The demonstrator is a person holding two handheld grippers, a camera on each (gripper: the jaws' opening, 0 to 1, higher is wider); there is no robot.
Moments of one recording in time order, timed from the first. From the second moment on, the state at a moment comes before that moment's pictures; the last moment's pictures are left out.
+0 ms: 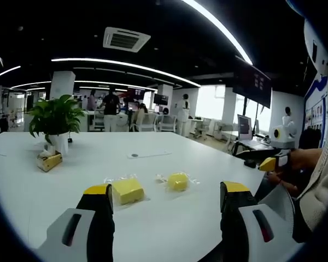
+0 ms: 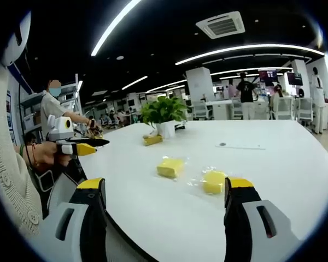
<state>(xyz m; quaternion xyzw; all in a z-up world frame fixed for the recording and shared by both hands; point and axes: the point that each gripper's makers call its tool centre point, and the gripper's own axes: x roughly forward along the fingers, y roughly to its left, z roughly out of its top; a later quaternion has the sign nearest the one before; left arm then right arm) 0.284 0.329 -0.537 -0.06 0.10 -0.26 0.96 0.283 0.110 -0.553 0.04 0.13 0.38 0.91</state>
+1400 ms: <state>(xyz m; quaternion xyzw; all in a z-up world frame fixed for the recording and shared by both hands) 0.288 0.321 -0.547 -0.07 0.11 -0.29 0.95 0.294 0.114 -0.539 0.07 0.09 0.38 0.92</state>
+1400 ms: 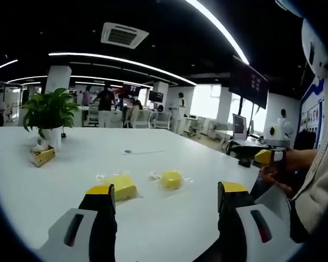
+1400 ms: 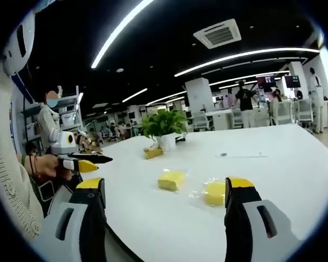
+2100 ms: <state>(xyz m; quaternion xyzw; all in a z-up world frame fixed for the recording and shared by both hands) 0.308 0.320 -0.566 -0.08 0.14 -0.30 0.94 0.303 0.119 -0.560 0.07 0.12 0.39 0.91</state>
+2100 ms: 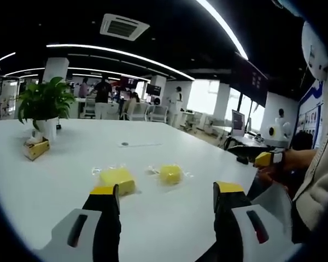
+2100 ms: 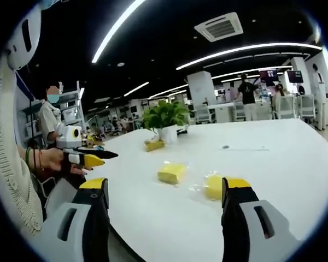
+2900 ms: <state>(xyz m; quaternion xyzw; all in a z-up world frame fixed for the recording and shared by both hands) 0.413 0.381 -0.594 -0.18 0.17 -0.21 0.95 0.340 0.125 -0.578 0.06 0.16 0.40 0.90</state>
